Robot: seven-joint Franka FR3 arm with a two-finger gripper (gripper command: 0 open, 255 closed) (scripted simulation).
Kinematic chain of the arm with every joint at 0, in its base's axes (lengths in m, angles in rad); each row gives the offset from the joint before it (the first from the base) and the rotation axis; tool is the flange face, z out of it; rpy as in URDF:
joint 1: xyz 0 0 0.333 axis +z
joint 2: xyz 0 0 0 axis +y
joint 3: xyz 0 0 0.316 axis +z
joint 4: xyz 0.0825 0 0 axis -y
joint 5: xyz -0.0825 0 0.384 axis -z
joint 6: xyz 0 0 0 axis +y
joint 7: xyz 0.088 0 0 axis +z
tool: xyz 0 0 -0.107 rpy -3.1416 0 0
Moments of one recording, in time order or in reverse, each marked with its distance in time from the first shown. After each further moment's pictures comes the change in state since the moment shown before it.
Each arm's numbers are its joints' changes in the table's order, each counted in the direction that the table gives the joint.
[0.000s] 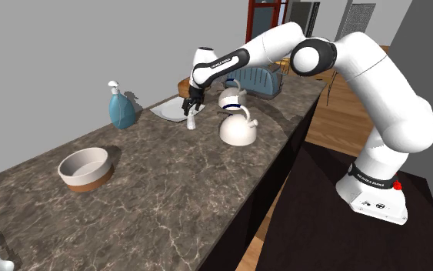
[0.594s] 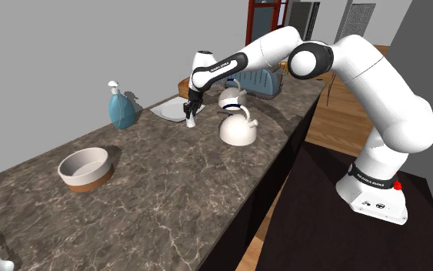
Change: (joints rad) arm 0.005 0.036 -0.001 0.024 0.002 -0.013 -0.002
